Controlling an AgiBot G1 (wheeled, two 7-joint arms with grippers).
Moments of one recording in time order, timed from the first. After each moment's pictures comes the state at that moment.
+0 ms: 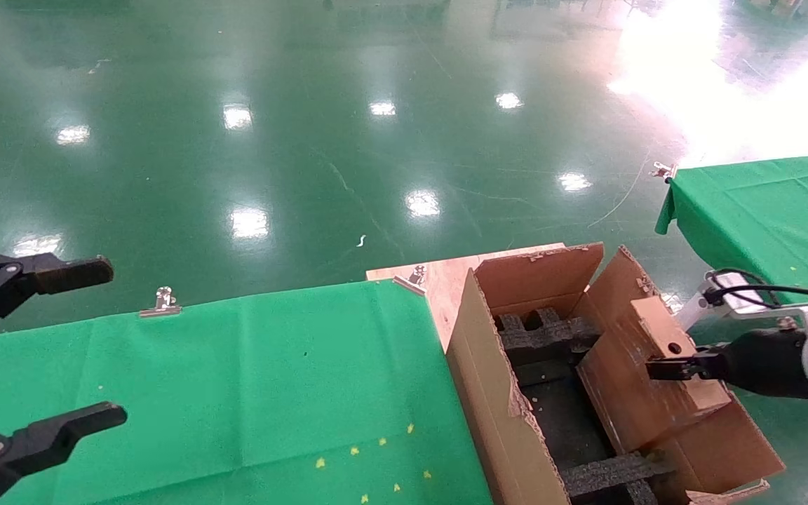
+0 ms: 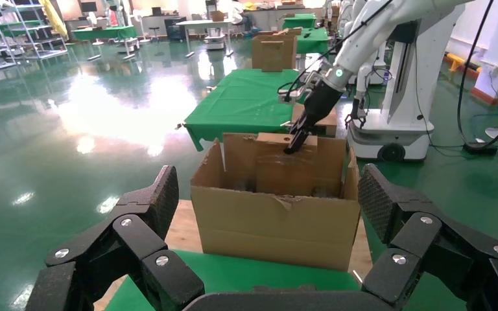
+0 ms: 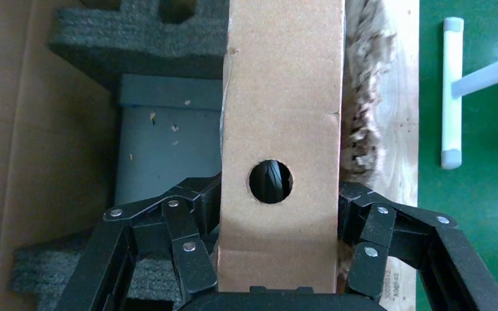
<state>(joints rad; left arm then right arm) -1.08 0.58 0.35 -1.24 0.66 1.45 -0.14 1.80 -0.27 -1.87 0.96 -0.99 -0.67 0.89</state>
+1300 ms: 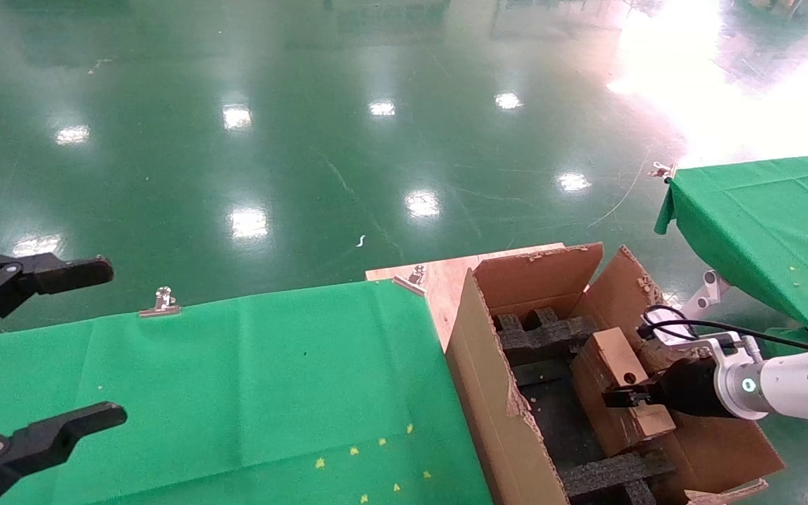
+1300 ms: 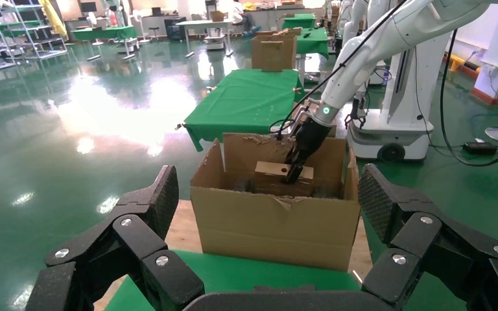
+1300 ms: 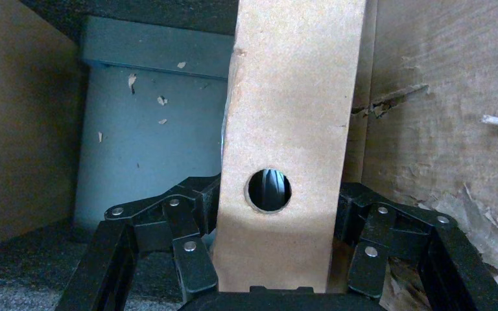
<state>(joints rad) -1.08 0.58 0.35 -1.24 0.66 1.45 -0.14 1.54 -0.51 -1.85 0.74 -0.84 -0.56 0.75</state>
